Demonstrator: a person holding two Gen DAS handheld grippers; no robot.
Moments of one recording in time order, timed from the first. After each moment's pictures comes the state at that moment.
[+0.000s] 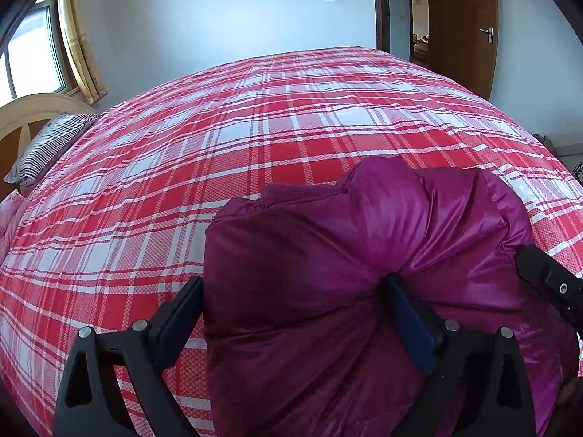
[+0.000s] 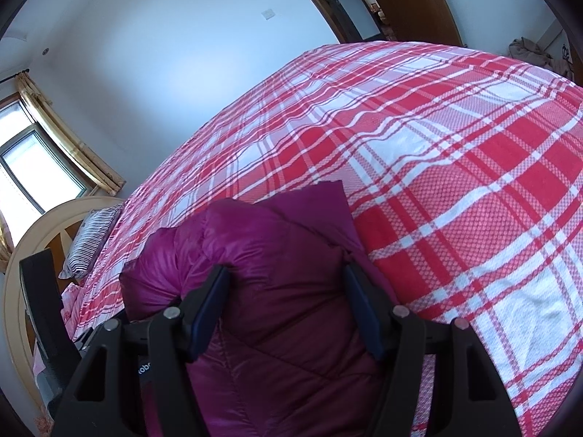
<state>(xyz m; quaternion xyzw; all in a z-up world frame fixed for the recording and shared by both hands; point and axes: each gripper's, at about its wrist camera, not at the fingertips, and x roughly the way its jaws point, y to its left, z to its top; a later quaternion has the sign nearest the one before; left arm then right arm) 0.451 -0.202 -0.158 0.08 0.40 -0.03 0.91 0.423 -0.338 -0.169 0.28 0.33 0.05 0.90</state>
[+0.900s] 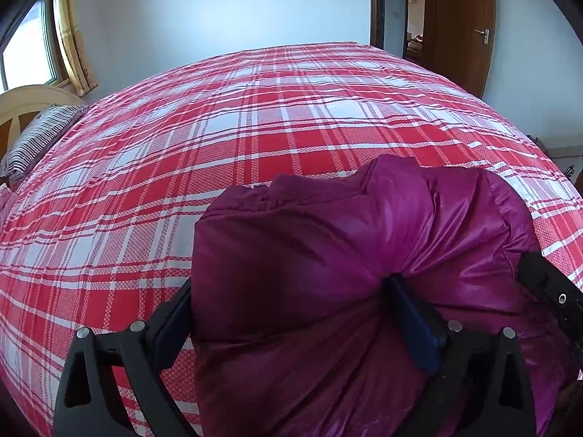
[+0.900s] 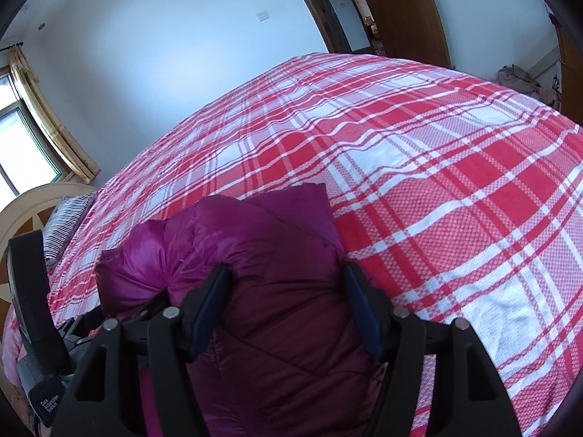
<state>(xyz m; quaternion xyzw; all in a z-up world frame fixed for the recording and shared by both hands) 0.455 -0.202 -0.165 0.06 0.41 -0.05 0.91 0.420 -0.331 -0.163 0.22 0.34 0.00 0.91</state>
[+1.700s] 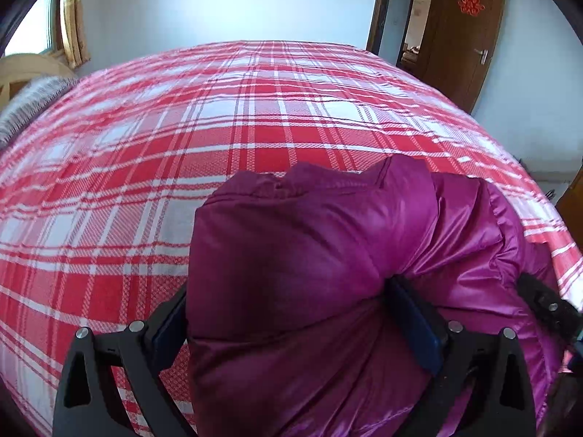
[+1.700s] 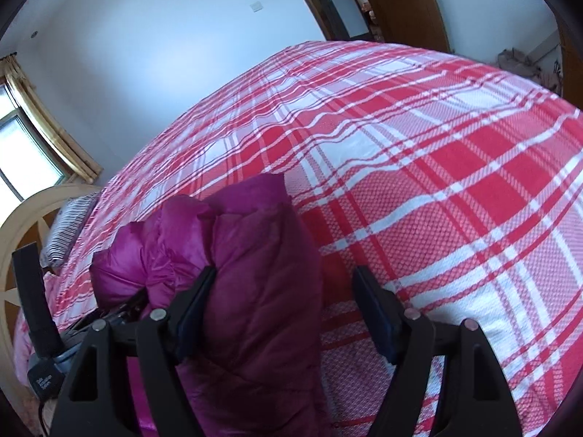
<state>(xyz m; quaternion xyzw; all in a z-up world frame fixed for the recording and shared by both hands) 0.458 -0.182 -0.165 -0.01 0.43 -0.09 0.90 0.418 -0.367 -0.175 0.25 0.36 0.03 0.90</state>
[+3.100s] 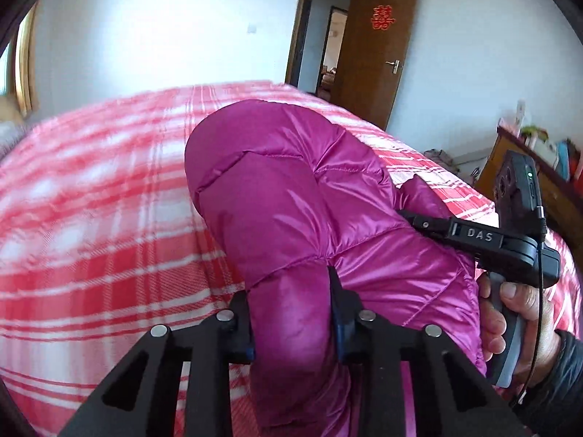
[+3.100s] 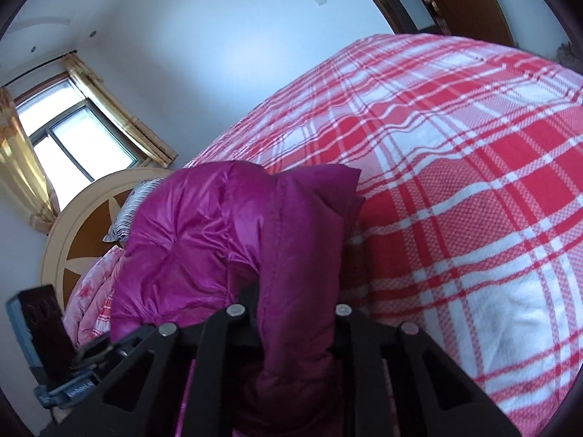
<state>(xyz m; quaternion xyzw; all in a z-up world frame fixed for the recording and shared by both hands) 0.336 -0.164 -0.112 0.03 0.34 -0.24 0.91 0.394 -0.358 -0.168 0.26 0.33 0.18 0.89</state>
